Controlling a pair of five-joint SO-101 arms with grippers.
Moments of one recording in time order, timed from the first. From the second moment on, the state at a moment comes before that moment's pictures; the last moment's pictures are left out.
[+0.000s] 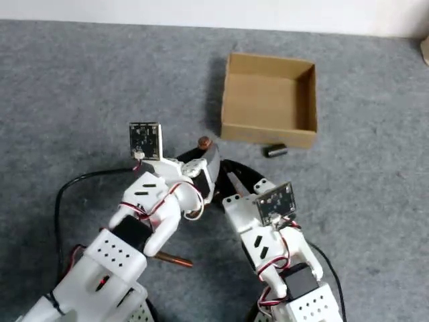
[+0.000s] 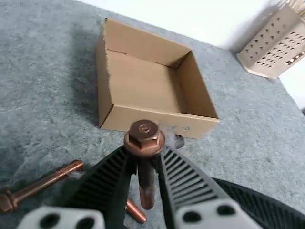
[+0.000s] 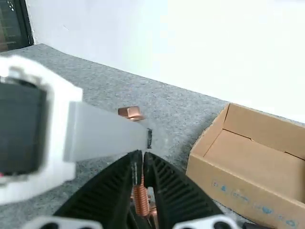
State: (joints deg) left arm 25.4 -54.5 70.2 13.8 36.6; right arm -28.0 -103.1 96.0 21.2 6.4
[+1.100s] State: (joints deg) left arm 2.2 -24.6 51.0 13.8 42.5; right arm -4.6 -10.5 21.1 64.4 39.8
